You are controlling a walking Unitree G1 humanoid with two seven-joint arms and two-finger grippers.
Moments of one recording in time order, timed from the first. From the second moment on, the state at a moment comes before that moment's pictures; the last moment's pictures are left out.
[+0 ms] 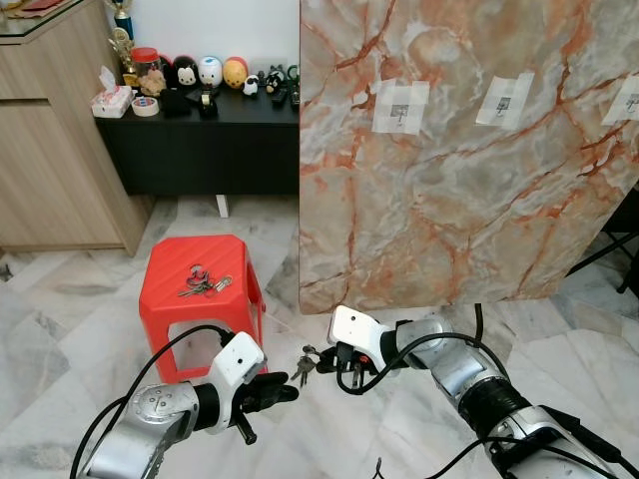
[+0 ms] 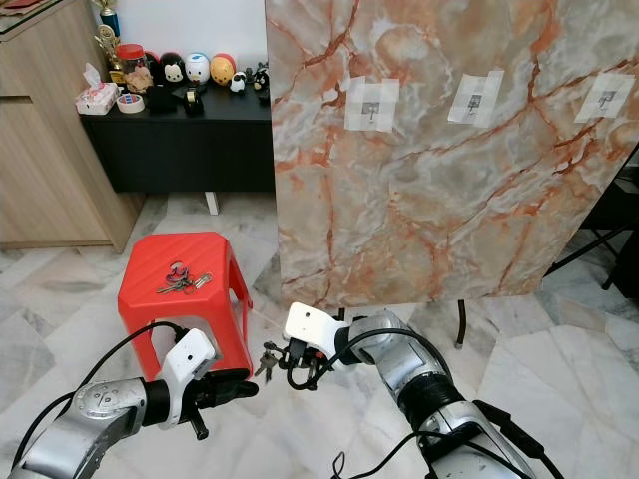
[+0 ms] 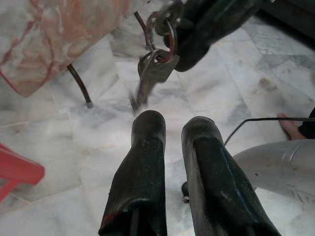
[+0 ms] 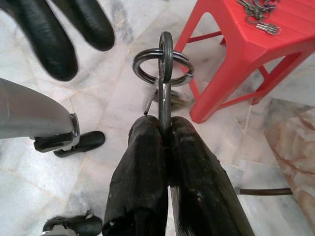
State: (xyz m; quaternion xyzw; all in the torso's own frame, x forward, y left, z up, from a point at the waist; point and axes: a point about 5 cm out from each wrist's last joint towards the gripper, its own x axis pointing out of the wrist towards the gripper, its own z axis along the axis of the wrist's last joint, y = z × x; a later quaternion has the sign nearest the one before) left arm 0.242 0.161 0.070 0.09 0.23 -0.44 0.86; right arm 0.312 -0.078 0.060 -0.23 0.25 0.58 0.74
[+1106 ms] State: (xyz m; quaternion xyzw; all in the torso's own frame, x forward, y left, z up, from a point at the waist) left arm 0.248 0.149 0.070 0.09 0.20 -0.40 0.89; right arm 0.306 -0.065 0.049 -0.22 0.26 0.57 0.74
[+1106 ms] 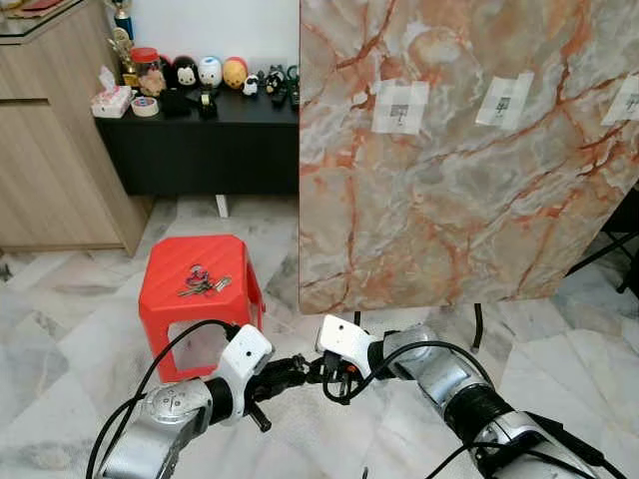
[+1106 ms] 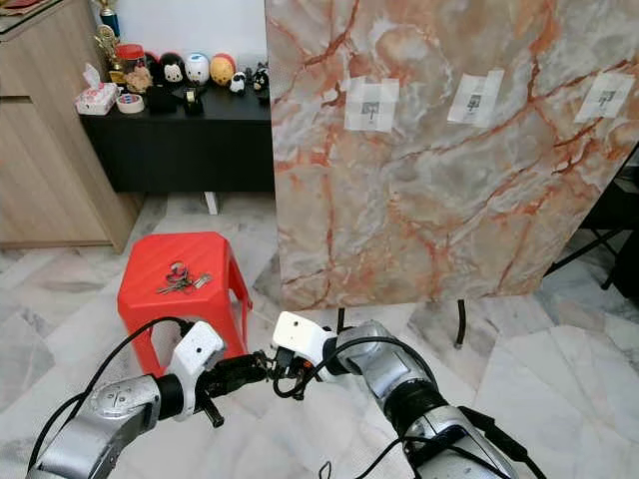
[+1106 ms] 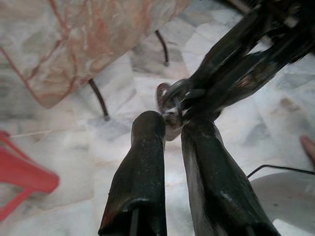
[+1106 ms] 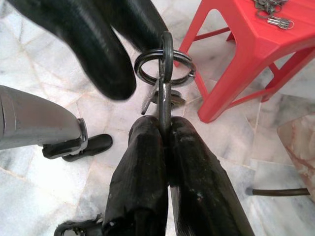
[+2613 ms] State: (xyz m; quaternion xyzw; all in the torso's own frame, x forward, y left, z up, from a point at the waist) left arm 0.254 0.150 0.066 0.09 0.20 -0.37 0.90; right arm 0.307 -0.060 0.047 -0.22 0.27 0.57 0.74
